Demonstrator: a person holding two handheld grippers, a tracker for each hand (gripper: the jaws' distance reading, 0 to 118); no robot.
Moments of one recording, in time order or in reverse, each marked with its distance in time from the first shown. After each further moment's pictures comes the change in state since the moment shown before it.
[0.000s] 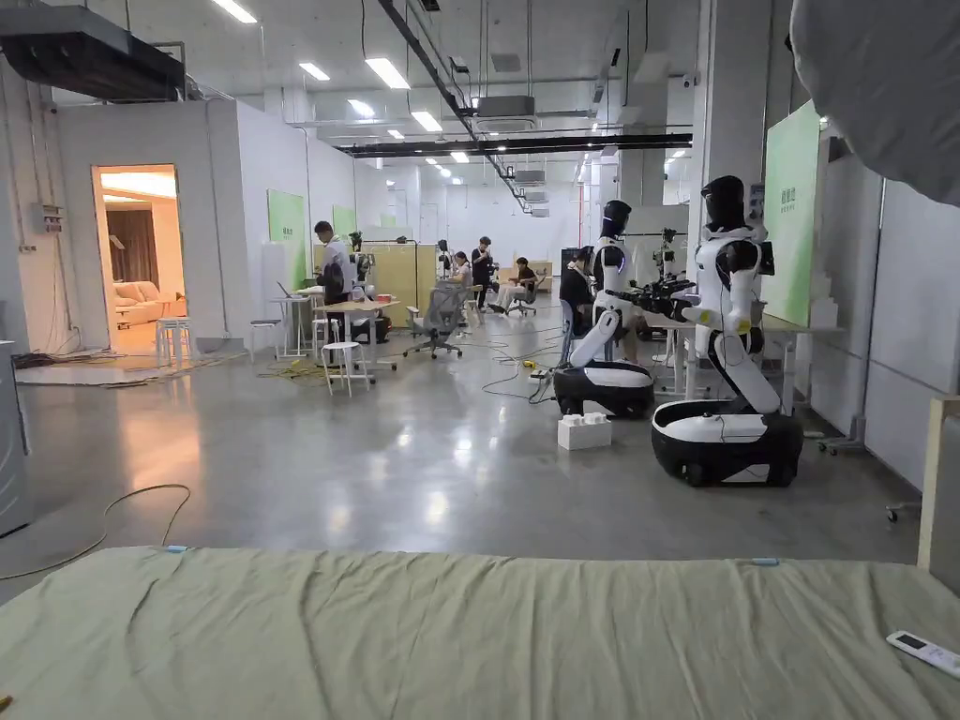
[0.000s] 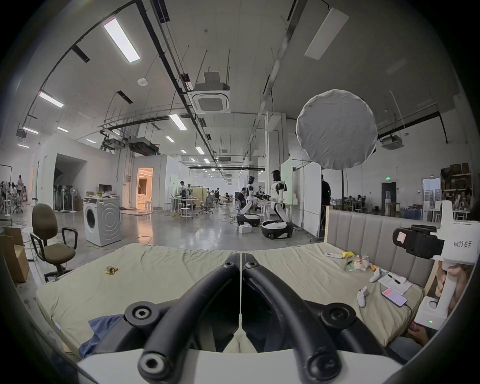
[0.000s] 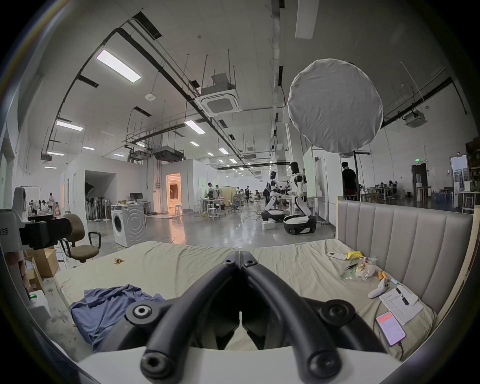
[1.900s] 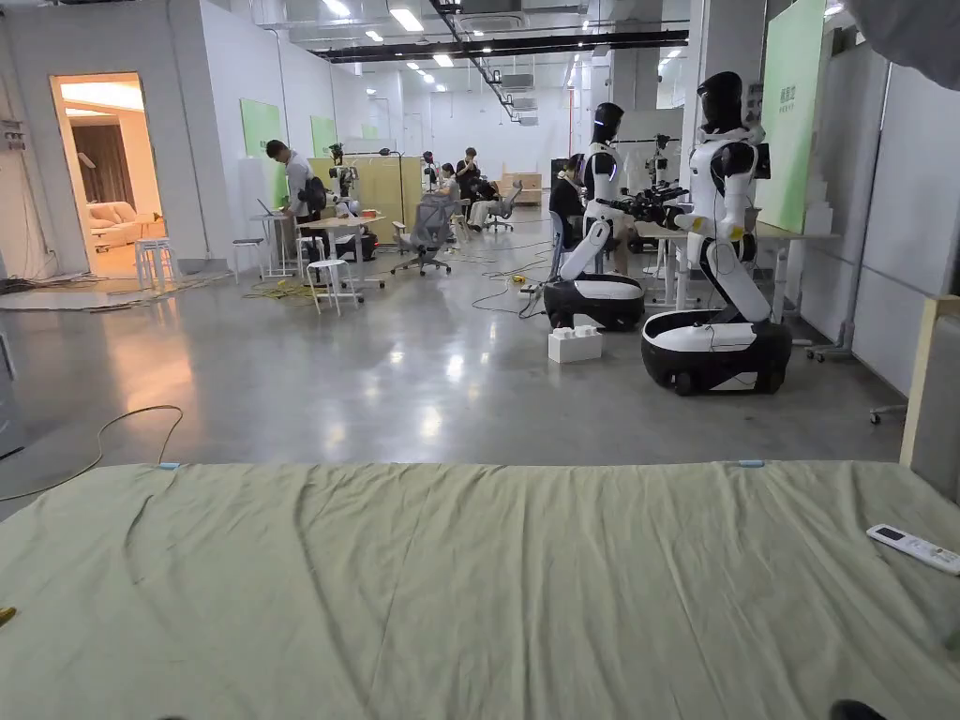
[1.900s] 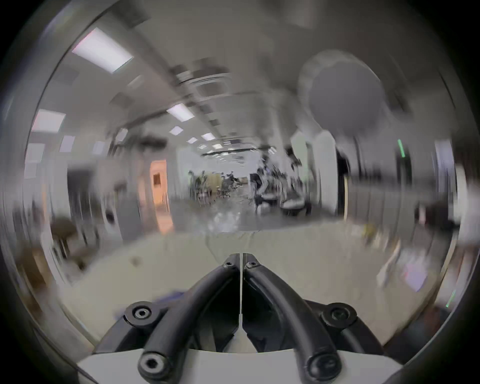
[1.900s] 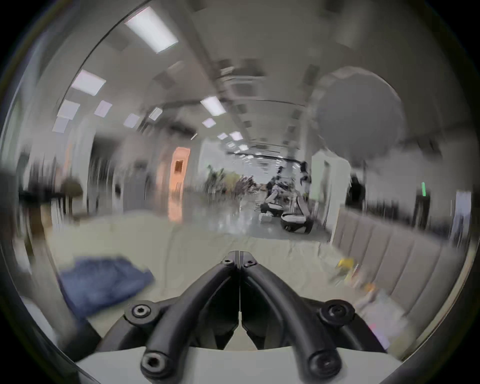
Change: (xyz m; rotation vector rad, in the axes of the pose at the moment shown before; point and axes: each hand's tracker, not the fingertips) left arm -0.043 -0.015 -0.002 -0.081 0.077 0.187; right arm 0.008 -0.007 0.005 0.000 -0.024 0.036
